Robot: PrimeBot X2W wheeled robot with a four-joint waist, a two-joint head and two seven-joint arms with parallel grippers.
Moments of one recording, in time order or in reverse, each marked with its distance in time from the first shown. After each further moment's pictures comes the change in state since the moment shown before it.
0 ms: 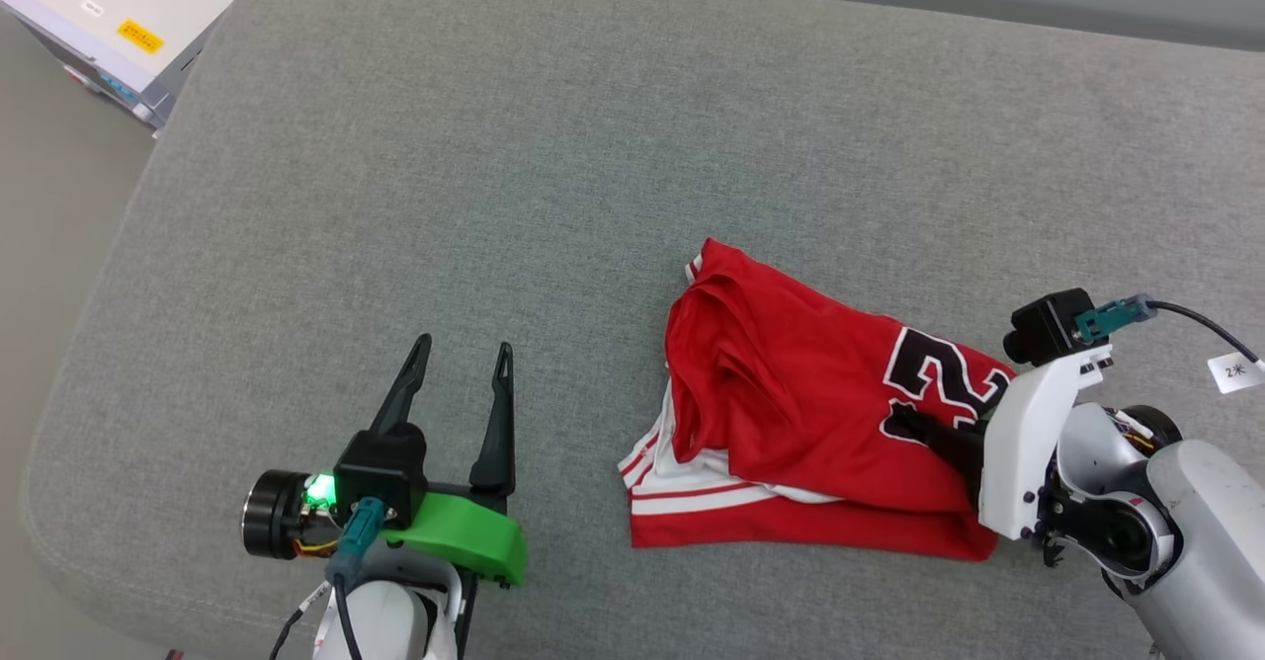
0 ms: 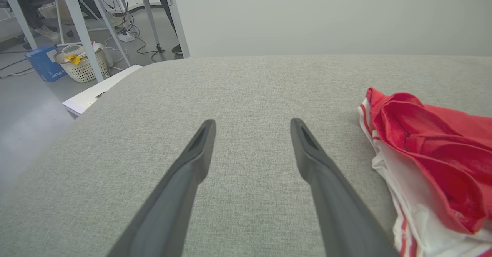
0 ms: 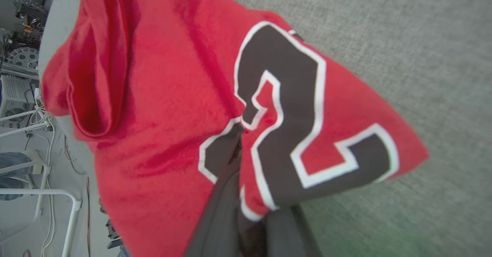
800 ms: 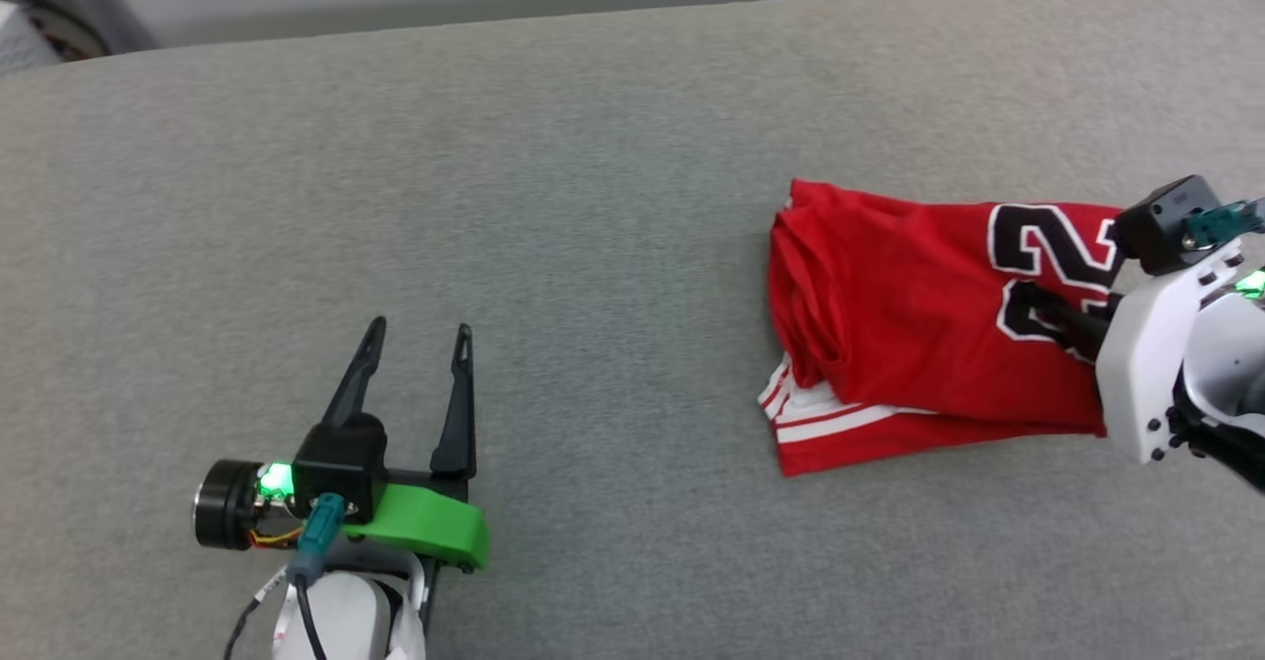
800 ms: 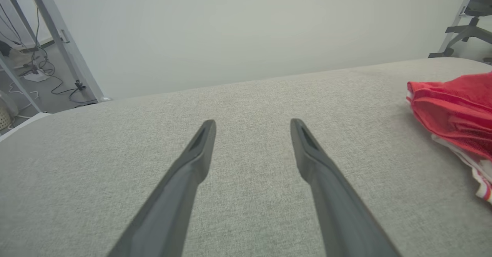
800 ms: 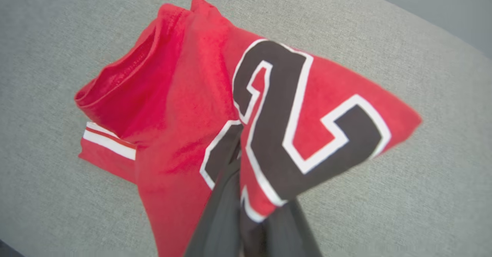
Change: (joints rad) left arm 0.005 0.026 0.044 -0.049 0.028 0.001 0.000; right arm -0.142 -0.288 0.102 -0.181 -0.146 -0.001 -0.084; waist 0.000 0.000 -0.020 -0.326
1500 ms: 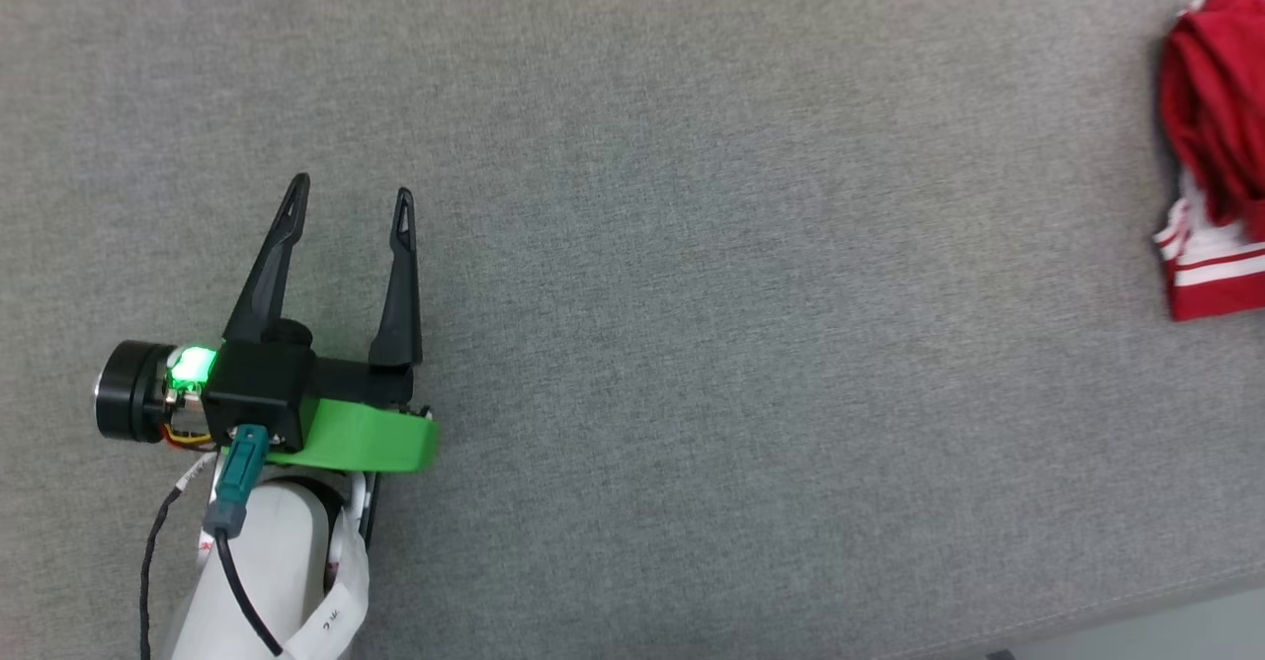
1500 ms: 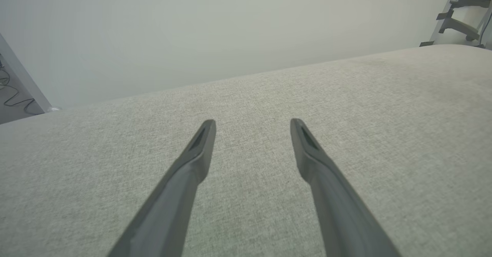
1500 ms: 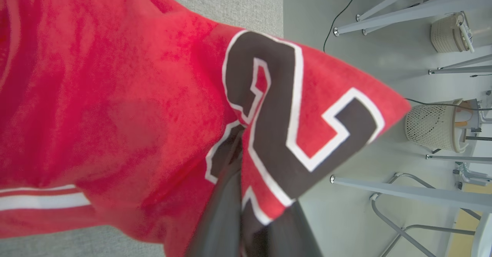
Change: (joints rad) left arm -0.124 0.082 0.022 -0.146 0.016 -0.008 0.000; right arm -0.227 -0.191 -0.205 0.400 -0.213 0.000 0.023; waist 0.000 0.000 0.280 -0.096
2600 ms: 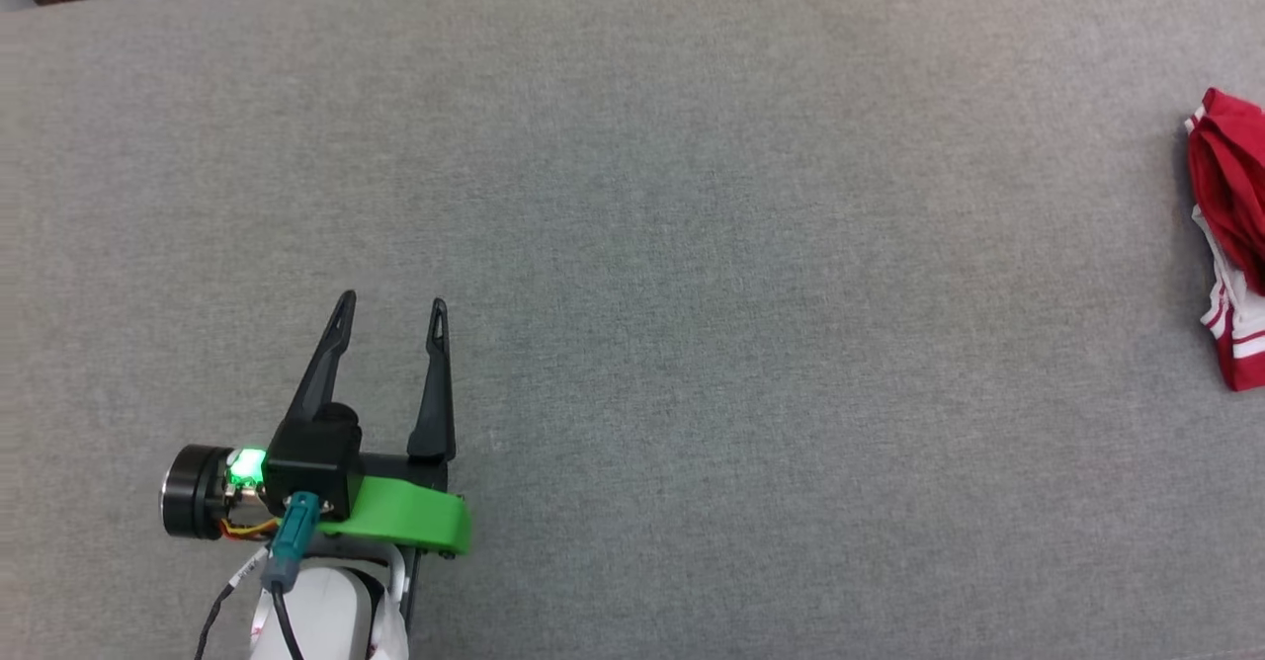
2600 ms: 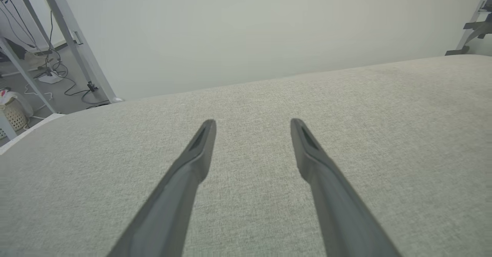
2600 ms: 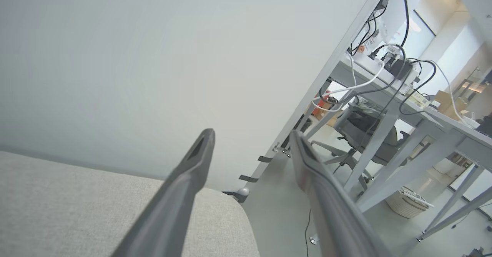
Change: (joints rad) left arm 0.119 -0.041 -0.022 0.070 -0.020 0.035 0.000; right arm -0.030 0.356 -0.498 0.055 -0.527 0.000 -0.729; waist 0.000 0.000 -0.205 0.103
